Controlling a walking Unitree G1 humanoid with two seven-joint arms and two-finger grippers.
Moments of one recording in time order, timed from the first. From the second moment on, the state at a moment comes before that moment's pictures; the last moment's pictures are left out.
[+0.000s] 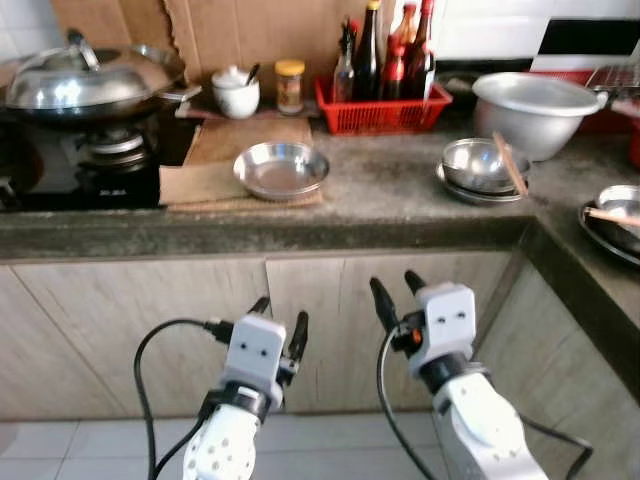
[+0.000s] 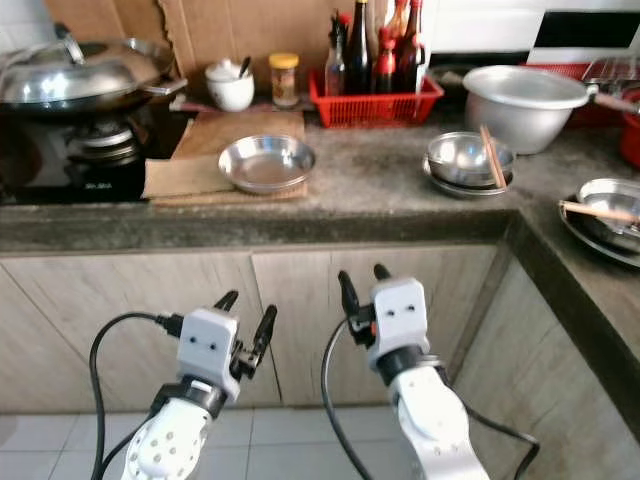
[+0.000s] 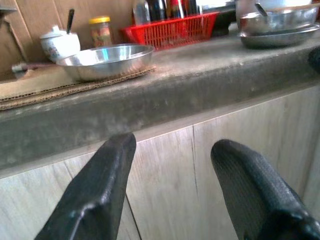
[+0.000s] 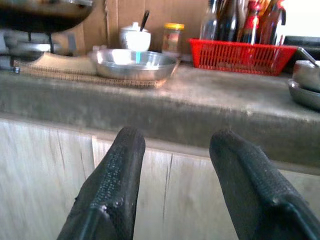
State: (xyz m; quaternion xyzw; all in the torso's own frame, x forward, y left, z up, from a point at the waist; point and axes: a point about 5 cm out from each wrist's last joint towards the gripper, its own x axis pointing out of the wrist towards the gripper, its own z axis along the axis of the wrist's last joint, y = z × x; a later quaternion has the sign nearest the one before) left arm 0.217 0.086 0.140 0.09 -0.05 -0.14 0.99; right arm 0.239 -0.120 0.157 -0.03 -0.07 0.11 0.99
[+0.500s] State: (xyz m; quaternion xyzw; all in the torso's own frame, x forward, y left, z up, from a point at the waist) left arm 0.218 0.092 0.139 0.09 -0.04 -0.13 0.99; right arm 0.239 -0.114 0.160 -0.02 -0.07 0.12 0.99
